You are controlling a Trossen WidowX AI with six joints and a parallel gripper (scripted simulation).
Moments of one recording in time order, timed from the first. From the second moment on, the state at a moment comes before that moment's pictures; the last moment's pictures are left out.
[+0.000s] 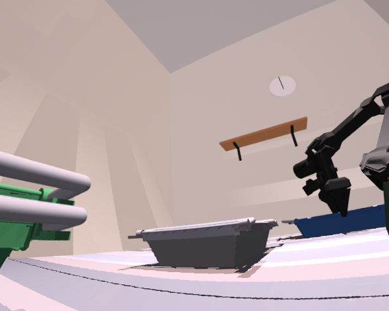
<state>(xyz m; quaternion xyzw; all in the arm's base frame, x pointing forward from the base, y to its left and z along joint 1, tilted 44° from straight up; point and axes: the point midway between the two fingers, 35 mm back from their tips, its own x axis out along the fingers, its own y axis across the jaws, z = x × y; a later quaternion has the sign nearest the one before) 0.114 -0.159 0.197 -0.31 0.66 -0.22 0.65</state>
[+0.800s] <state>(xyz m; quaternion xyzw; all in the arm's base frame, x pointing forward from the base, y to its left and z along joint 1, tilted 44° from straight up) 0.109 -0.184 0.177 -0.32 0.66 -0.23 0.64</state>
